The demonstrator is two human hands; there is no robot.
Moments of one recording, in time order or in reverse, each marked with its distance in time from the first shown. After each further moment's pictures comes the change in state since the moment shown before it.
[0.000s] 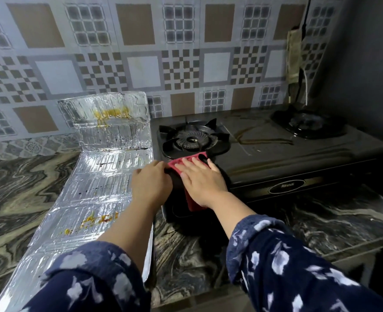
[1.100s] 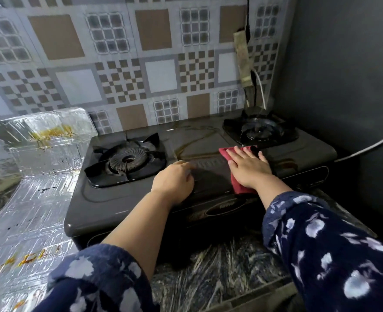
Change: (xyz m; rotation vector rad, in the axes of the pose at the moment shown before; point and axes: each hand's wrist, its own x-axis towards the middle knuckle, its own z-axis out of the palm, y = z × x) left_hand 0.052 0.224 0.036 -0.169 -0.244 0.247; right_hand -0.024 0.297 -0.072 -0.053 -0.142 0.436
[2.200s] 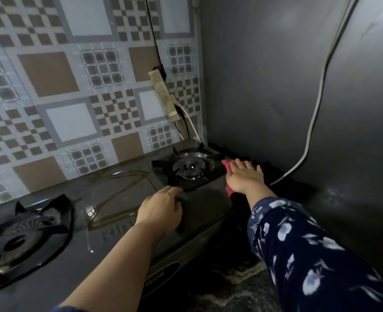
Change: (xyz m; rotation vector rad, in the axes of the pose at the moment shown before) left_hand 0.106 0.125 0.059 0.033 -0.085 0.206; right_hand 0.064 0.188 -0.038 0.020 0.034 0.378
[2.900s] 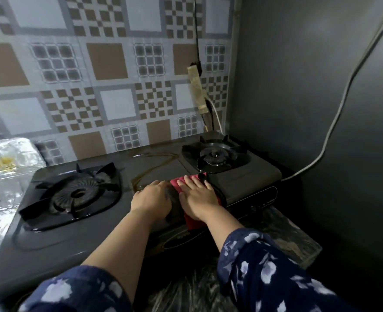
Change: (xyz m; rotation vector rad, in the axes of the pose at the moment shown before) left_hand -0.079 -0.060 -0.034 0.000 -0.003 -0.234; right_hand -0.140 -0.157 0.038 0.051 -0.021 -0.510
